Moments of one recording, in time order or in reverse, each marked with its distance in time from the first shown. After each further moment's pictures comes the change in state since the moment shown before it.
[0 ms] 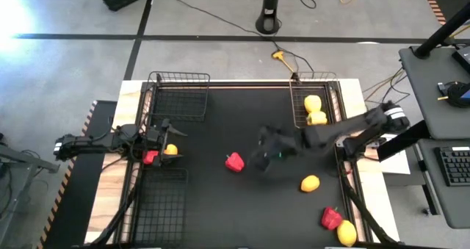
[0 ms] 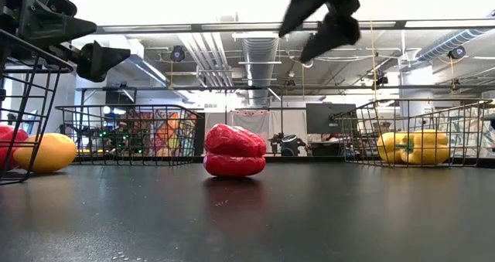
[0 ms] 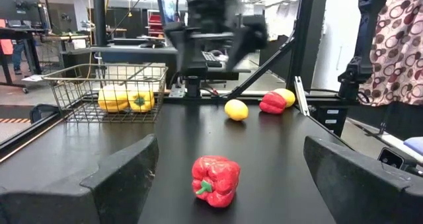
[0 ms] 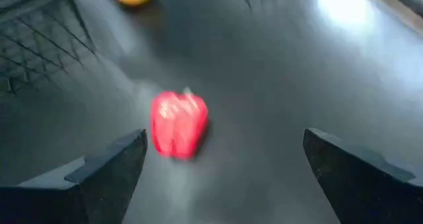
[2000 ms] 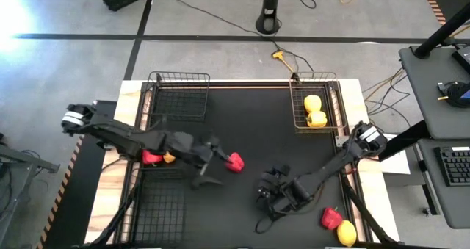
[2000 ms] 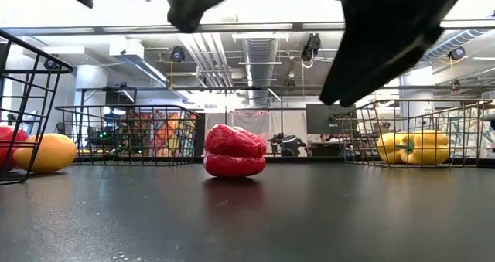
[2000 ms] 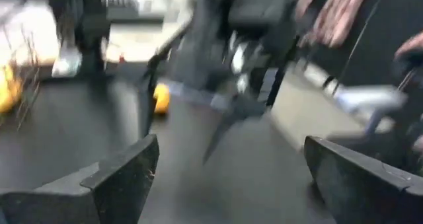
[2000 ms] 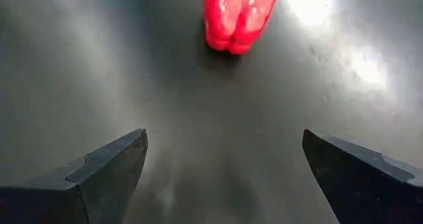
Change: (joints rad) left arm -0.224 1.277 0.729 0.228 0.064 -0.021; right arm 0.371 0.329 0.073 -0.152 0.221 0.382
